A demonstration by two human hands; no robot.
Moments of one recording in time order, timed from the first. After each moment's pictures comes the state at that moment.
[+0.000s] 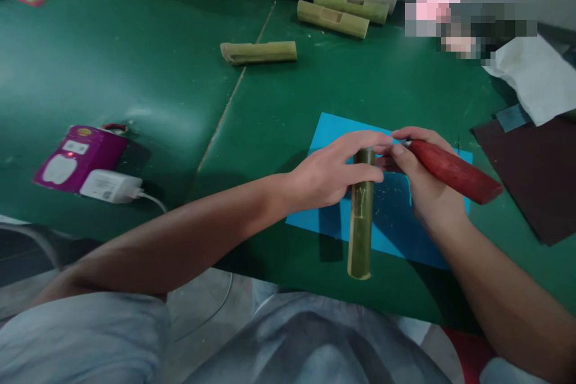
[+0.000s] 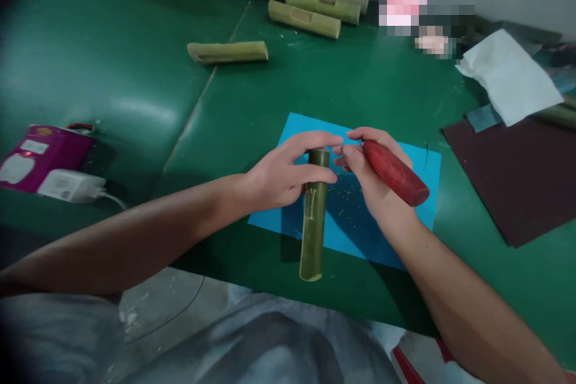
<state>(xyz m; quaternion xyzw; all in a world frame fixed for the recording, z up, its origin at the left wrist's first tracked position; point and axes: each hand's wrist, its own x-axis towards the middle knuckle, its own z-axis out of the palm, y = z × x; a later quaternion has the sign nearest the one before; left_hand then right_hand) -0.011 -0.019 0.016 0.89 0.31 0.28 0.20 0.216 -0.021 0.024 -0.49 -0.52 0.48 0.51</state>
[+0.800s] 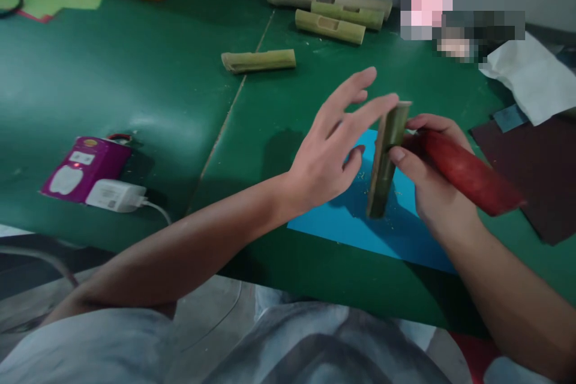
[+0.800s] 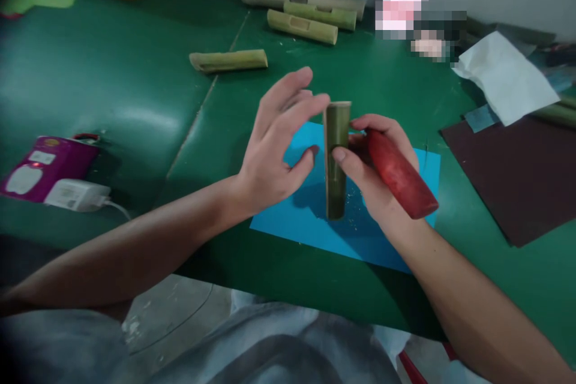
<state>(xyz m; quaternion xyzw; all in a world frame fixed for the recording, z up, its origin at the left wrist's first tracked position) 0.000 -0.015 0.045 0.81 0.38 0.44 0.10 0.210 -0.018 0.040 -0.43 -0.58 0.42 0.55</state>
